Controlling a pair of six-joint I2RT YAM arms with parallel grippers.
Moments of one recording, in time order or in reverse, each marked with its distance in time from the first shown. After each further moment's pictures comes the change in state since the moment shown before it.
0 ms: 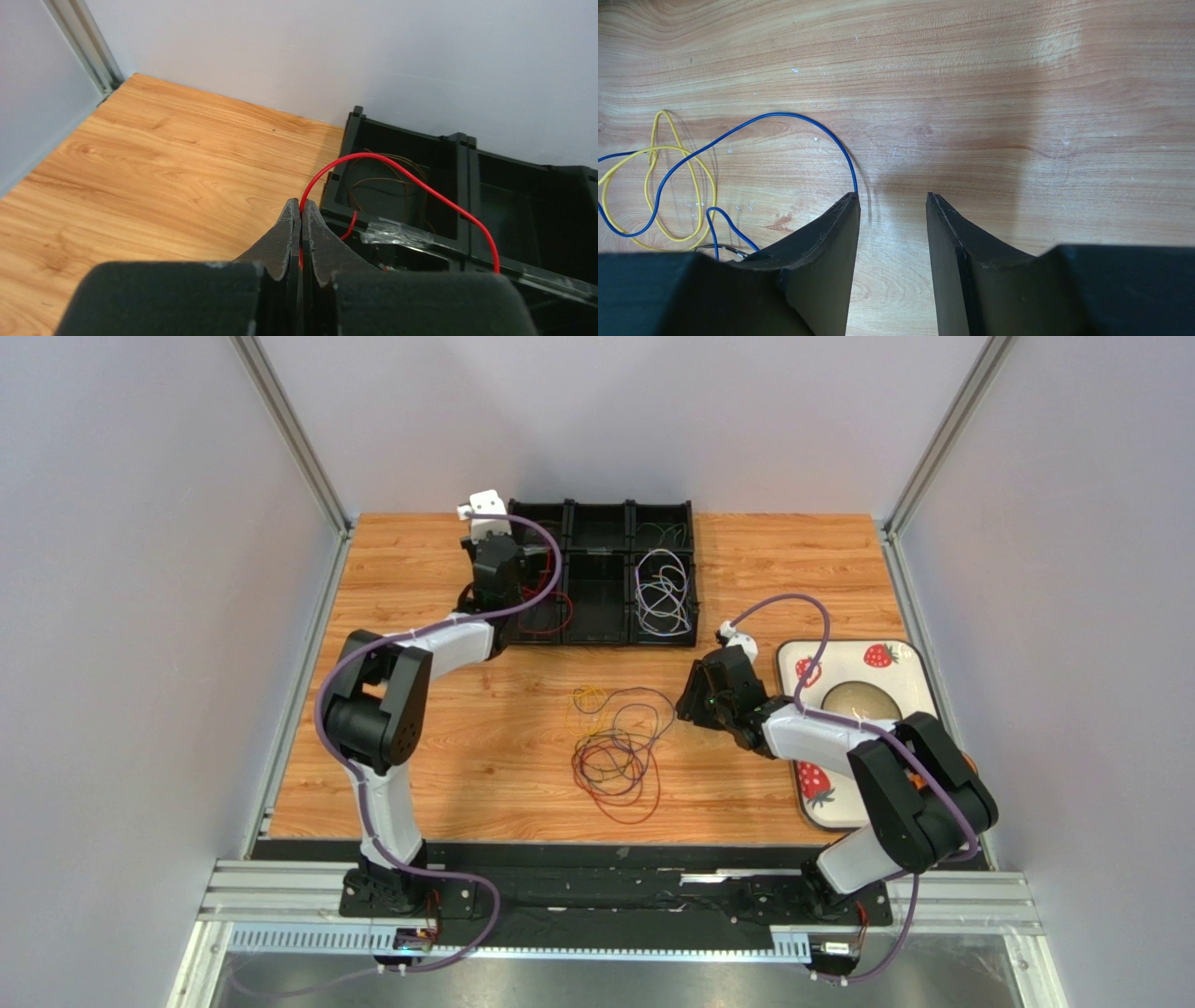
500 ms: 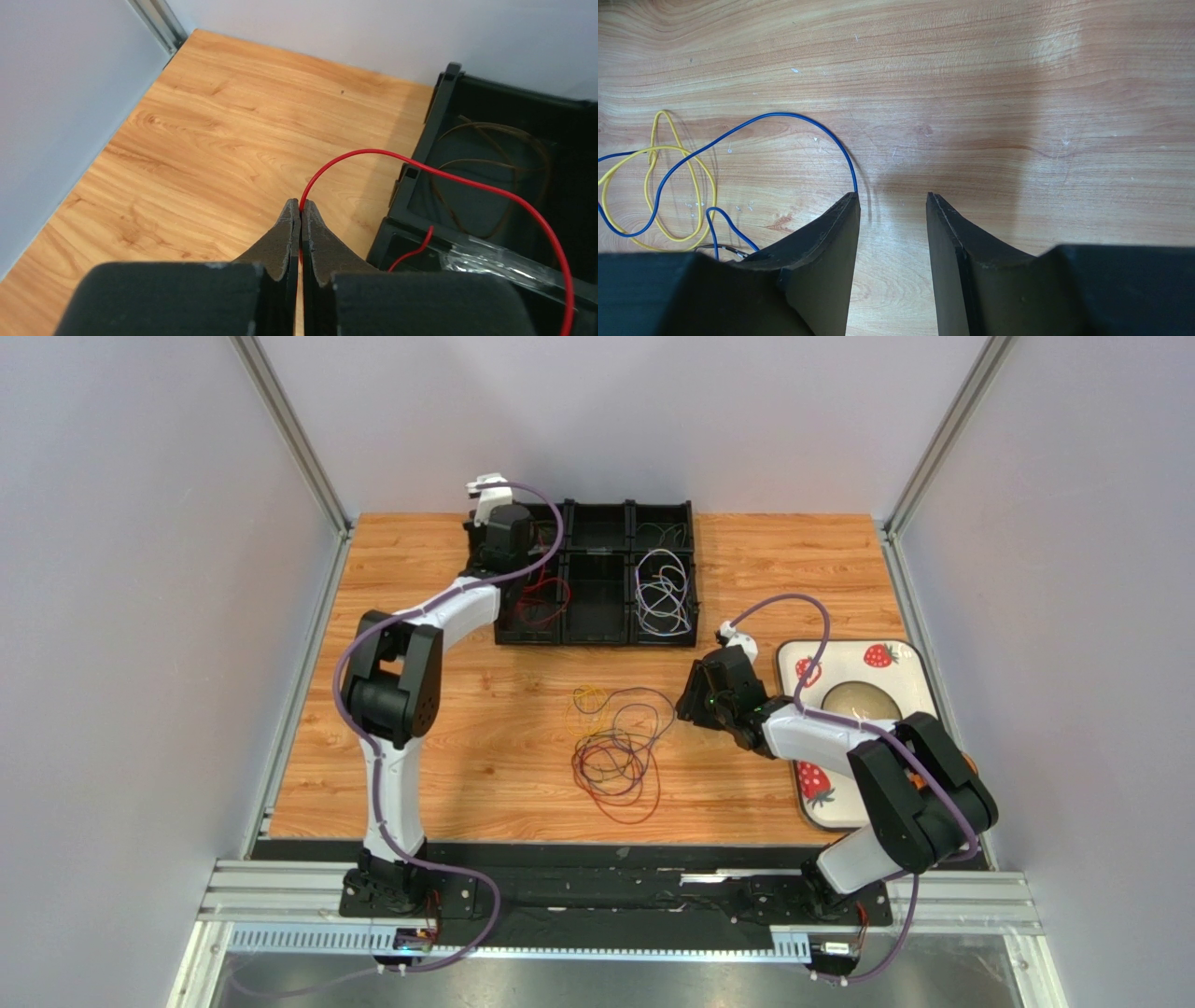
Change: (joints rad) left arm 0.042 0.160 0.322 -0.431 -0.132 0.014; right arm 0.000 0.000 0.000 0.000 0.000 0.000
